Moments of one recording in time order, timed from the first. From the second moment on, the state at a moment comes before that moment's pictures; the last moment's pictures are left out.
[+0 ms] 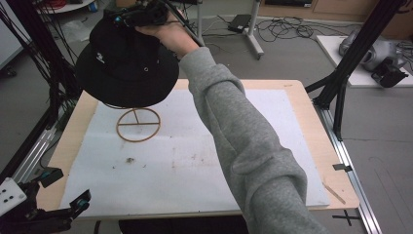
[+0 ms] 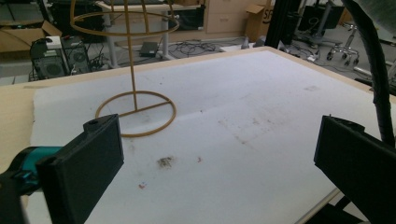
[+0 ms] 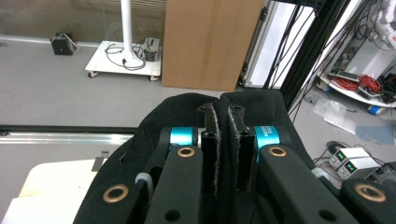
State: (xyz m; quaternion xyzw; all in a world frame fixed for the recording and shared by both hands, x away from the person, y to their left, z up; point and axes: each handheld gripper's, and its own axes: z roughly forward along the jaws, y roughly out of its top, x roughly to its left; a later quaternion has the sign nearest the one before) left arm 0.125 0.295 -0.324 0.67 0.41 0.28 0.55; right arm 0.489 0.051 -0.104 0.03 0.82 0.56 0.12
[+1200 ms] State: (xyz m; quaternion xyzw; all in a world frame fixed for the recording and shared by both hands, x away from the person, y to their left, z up) left arm 0.125 0.299 -0.333 0.67 0.43 0.28 0.54; right arm 0.514 0.095 -0.164 0.04 0.85 0.52 0.07
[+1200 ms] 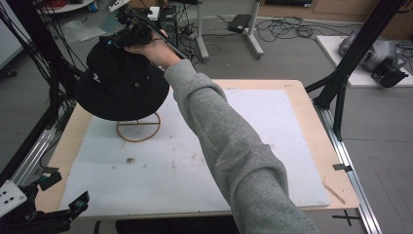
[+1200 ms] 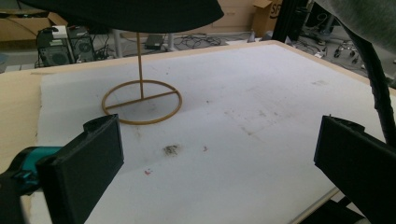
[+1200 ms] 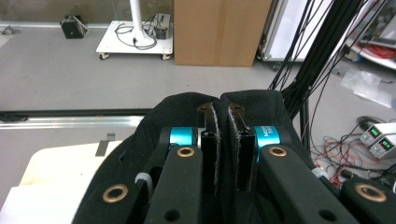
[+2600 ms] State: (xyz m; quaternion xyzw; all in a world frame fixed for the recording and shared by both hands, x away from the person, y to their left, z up) left arm 0.129 0.297 -0.336 0.68 0.43 0.27 0.54; right arm 0.518 0.089 -0.184 0.10 0.84 0.54 0.03
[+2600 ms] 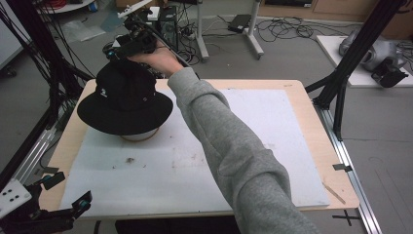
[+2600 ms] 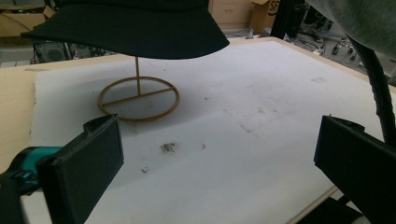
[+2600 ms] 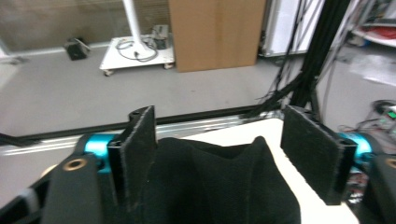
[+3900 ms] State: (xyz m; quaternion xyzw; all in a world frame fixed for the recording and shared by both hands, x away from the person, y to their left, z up) left arm 0.150 0.289 -0.329 0.68 0.41 0.26 0.54; right arm 0.501 0.006 -0.177 0.12 0.81 0.56 0.06
